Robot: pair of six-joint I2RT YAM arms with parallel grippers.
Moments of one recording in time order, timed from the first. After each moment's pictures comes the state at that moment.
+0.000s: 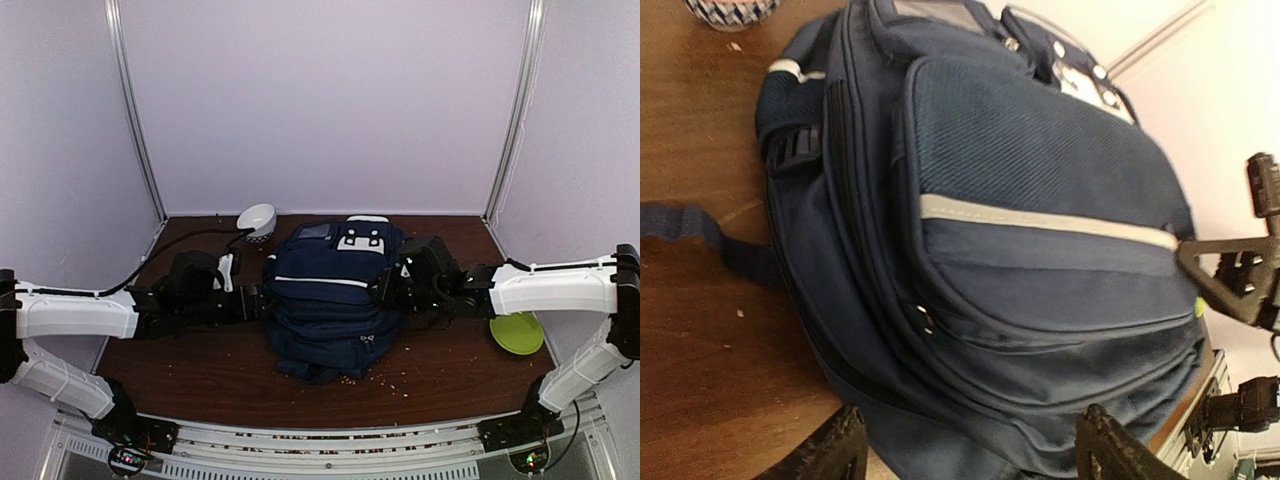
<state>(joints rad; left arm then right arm) -0.80 1.27 0.62 0.11 0.02 -0.73 0.86 1.44 0.87 -0.08 0.19 0.93</state>
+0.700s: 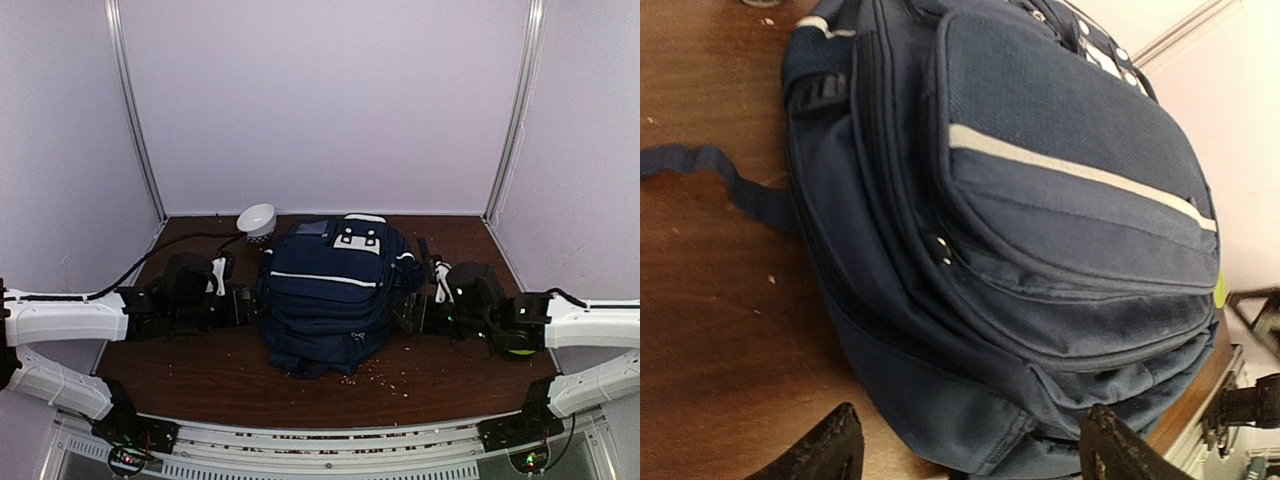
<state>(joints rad) -0.81 1.19 0.61 -0.02 -0.02 -0.72 0.92 1.07 0.61 -0.13 0.18 0.81</state>
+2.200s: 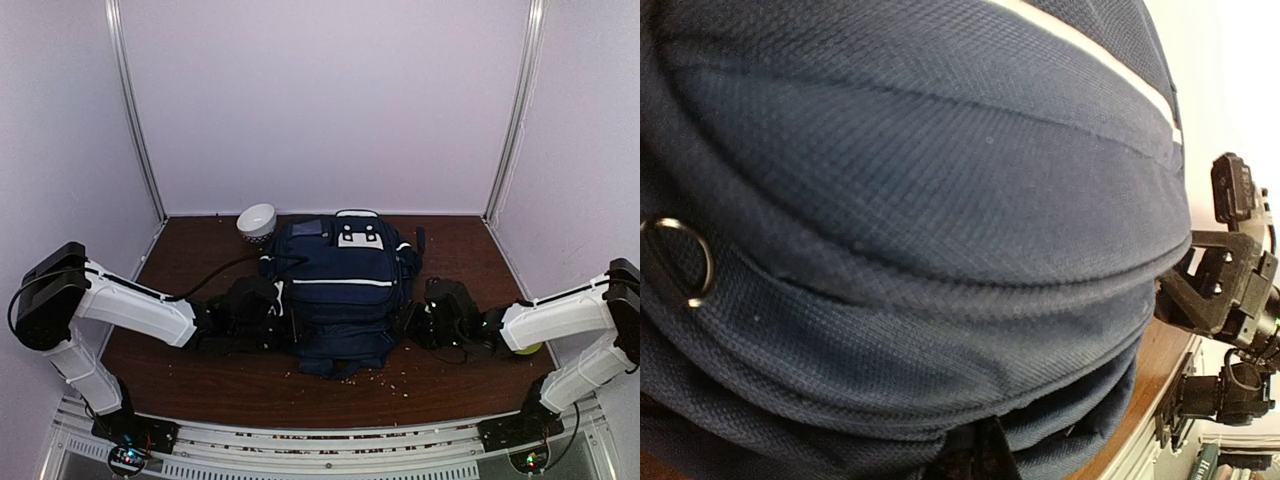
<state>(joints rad) -1.02 1.63 0.74 0.29 0.01 -0.96 0.83 1.39 0.49 0.23 0.19 1.14</state>
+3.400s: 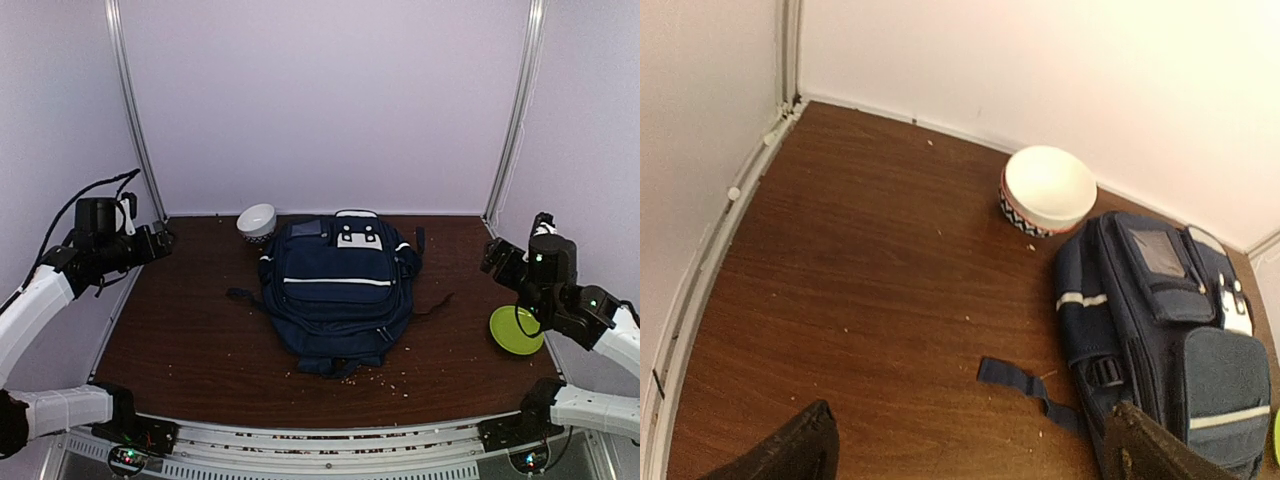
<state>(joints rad) -0.15 0.95 0.86 -0.41 0.03 -0.40 0.62 0.67 0.64 -0.36 0.71 0.63</state>
